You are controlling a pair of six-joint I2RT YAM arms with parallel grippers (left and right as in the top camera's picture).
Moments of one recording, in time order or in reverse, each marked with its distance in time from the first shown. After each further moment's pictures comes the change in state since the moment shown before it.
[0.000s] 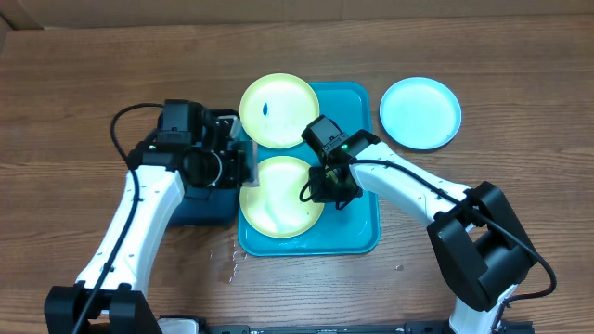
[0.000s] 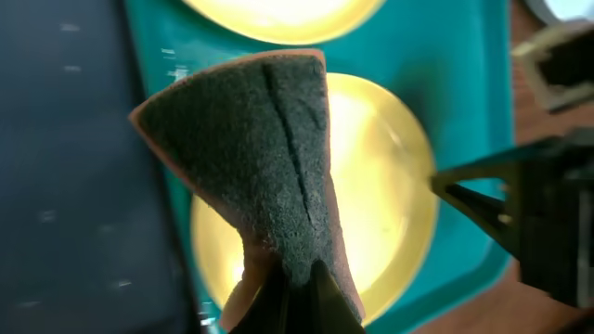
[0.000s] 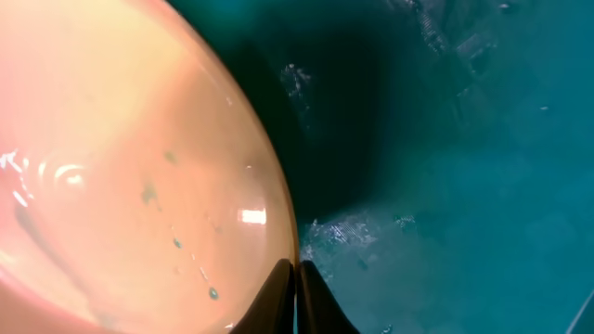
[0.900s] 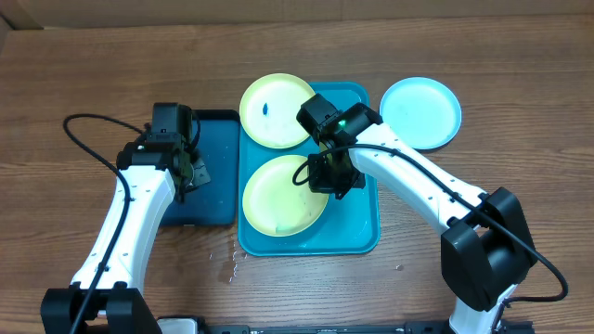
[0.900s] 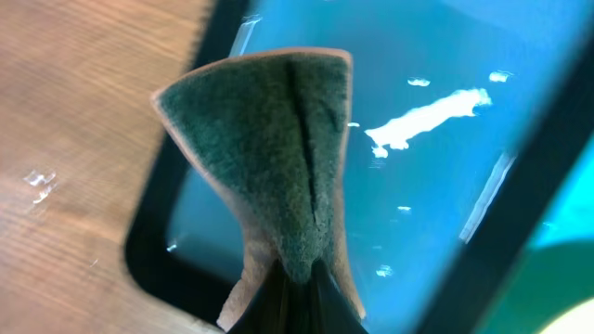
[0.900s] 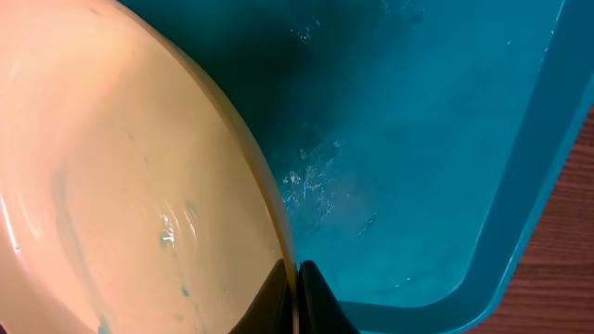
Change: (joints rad) left arm 0.072 0.000 0.000 -0.059 -0.615 -0.314; right arm 0.000 0.000 0.251 -0.344 -0.003 0.048
